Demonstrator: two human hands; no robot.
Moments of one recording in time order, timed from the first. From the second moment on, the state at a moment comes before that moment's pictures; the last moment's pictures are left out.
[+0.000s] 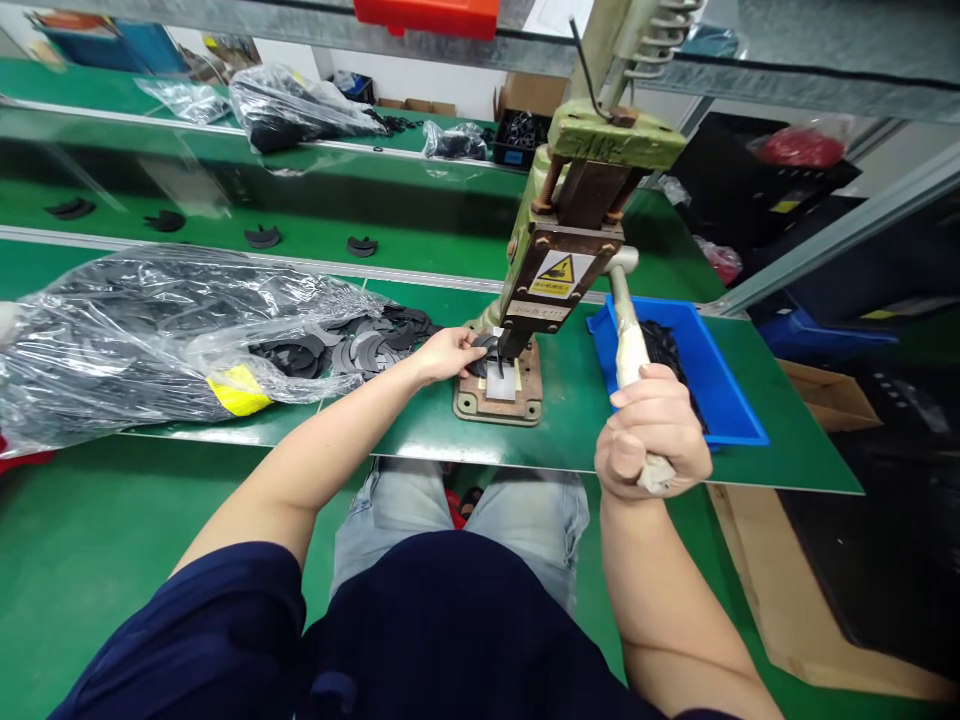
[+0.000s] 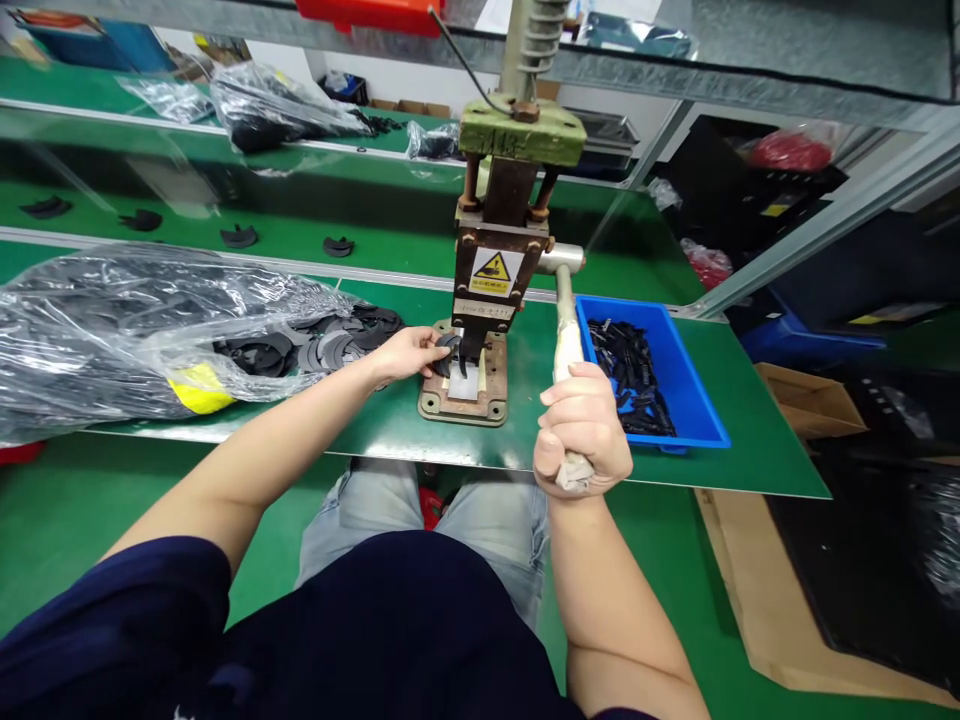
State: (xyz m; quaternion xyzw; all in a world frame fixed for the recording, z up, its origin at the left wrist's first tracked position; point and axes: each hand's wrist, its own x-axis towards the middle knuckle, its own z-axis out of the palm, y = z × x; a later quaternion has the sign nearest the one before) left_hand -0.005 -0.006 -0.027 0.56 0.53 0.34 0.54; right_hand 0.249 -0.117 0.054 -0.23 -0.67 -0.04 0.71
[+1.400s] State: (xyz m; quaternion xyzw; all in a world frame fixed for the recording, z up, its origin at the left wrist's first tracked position) left_hand -0.044 -0.091 0.041 0.49 0.46 0.38 0.63; right_hand 0.235 -0.085 0.054 -0.31 -0.64 0.17 0.69
